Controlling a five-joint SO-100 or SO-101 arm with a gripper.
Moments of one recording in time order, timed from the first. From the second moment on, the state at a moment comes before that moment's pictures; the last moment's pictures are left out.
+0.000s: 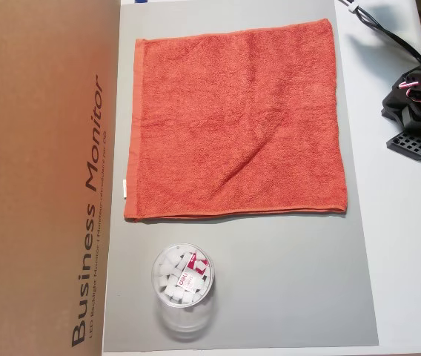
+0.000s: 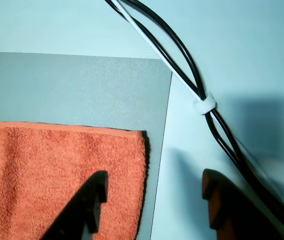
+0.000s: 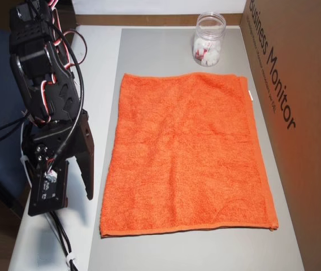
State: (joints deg) arm 64.9 124.3 118.1 62.9 109.0
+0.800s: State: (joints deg) arm 60.9 104.5 118.1 52.2 109.0
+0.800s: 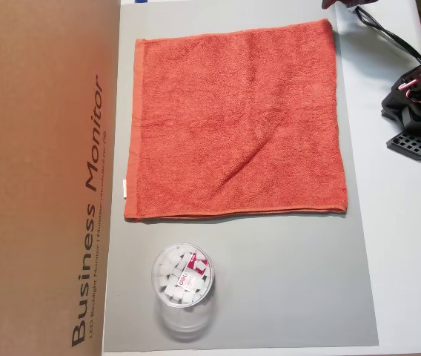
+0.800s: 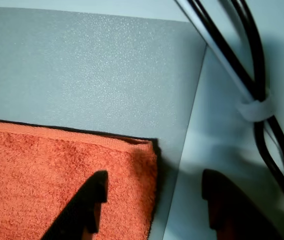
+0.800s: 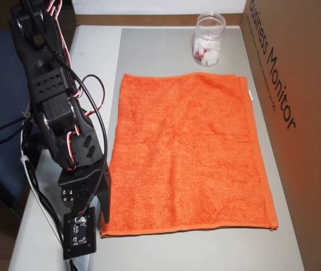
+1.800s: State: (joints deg) arm 59.8 101.2 132.9 33.7 102.3
